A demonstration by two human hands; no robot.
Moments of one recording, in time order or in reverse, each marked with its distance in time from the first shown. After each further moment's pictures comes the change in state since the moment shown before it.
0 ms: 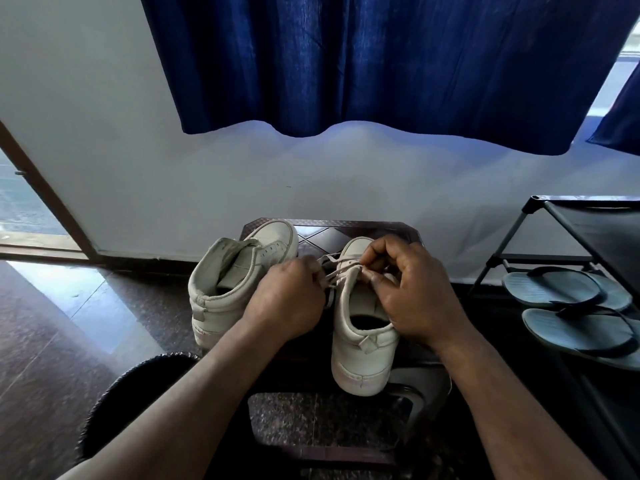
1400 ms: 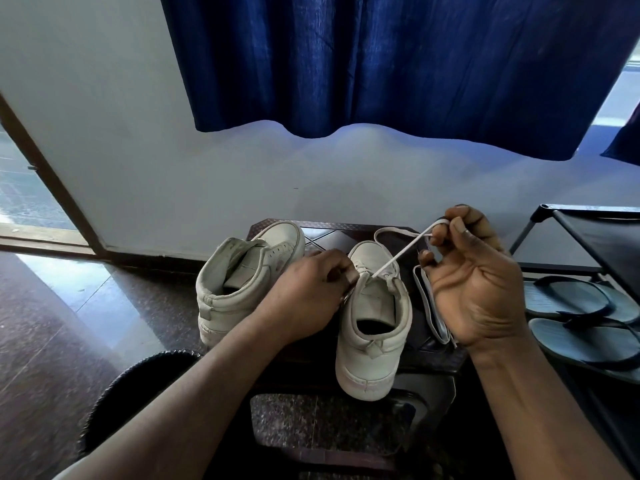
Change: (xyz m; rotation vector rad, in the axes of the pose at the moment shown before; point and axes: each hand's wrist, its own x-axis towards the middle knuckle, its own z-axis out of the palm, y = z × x) left_hand 0.006 -0.001 0.005 -0.270 -0.047 0.168; right_hand 0.014 0.005 -0.032 1.288 0.162 0.181
